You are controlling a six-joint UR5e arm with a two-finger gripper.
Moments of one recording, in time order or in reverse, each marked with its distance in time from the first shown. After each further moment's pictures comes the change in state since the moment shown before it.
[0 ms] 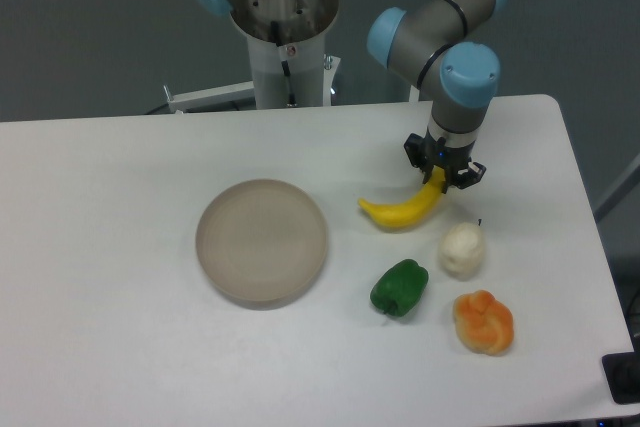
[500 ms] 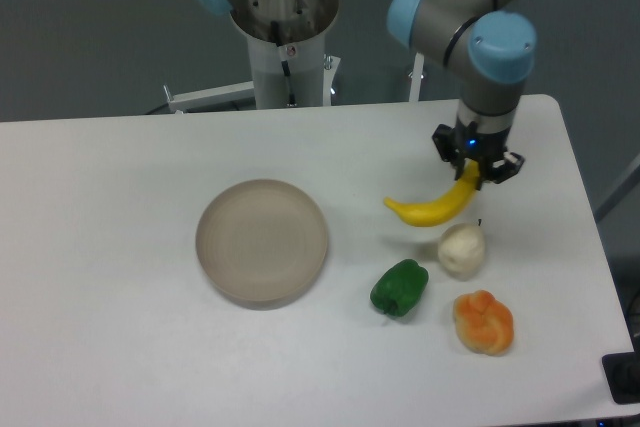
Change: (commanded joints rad) arm -0.032 0.031 0.302 -0.244 -0.003 -0.005
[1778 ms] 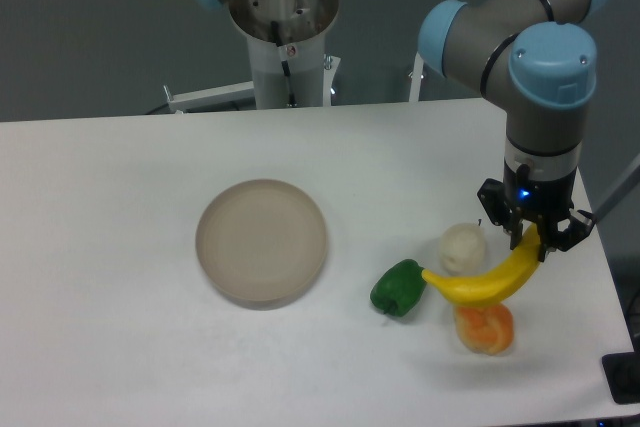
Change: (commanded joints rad) arm -0.106 -0.204 0.318 0.014 -0.008 -0.071
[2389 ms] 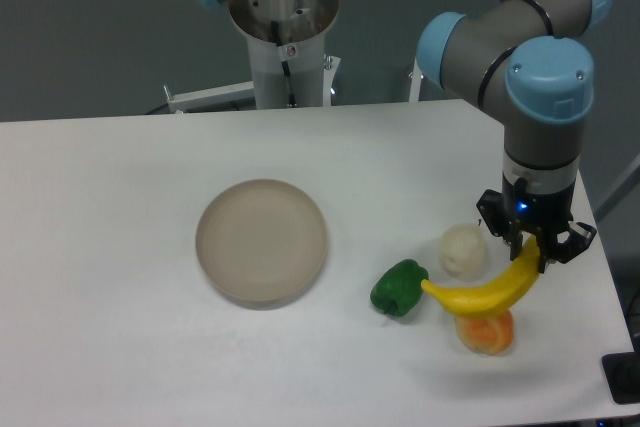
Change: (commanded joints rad) arm -0.008 -0.017 0.029 0.000 0.017 0.000
